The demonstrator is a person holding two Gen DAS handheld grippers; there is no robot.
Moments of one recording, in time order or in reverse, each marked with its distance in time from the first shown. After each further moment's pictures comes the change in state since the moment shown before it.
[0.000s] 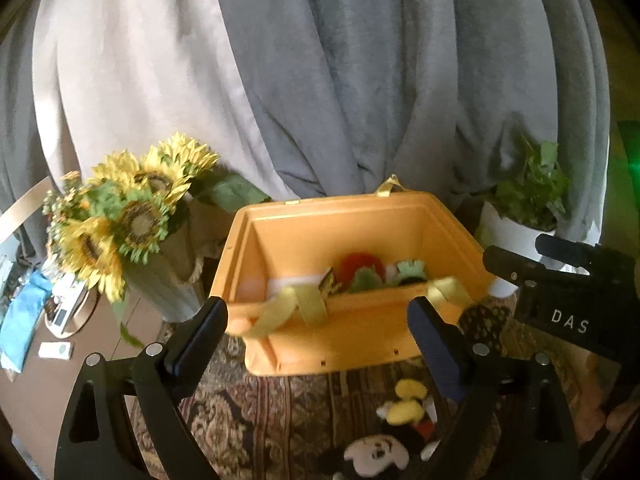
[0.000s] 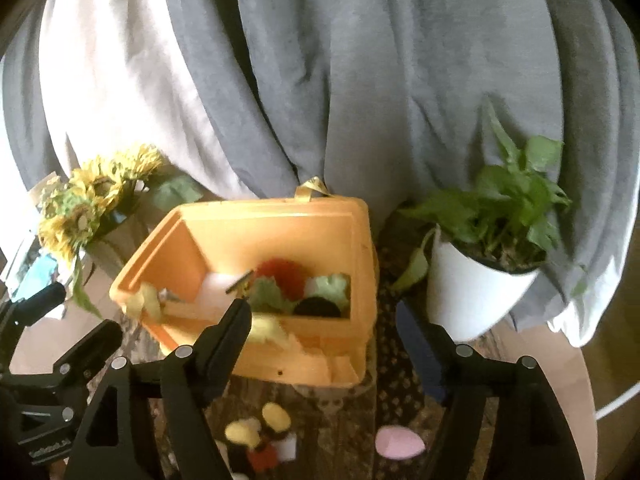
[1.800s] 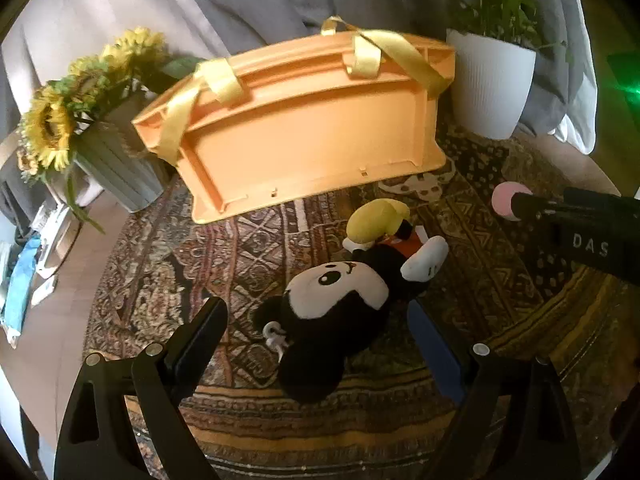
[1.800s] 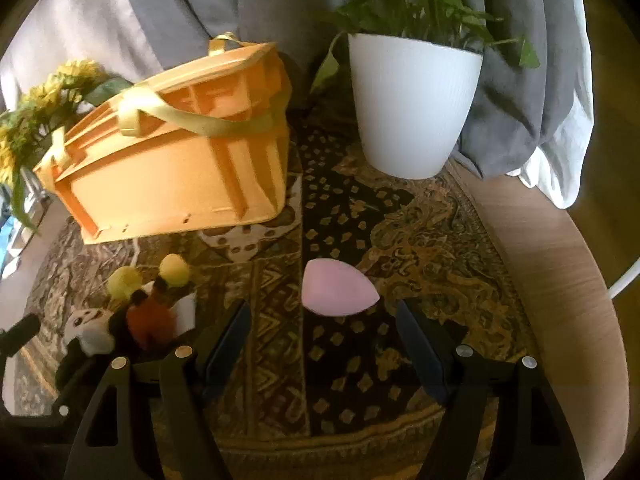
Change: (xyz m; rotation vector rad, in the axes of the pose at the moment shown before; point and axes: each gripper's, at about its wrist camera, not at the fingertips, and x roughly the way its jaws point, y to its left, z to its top) left arm 0.029 -0.059 -0.148 0.137 0.256 0.031; right arm 0.031 -0.052 -0.143 0.116 0.217 -0.131
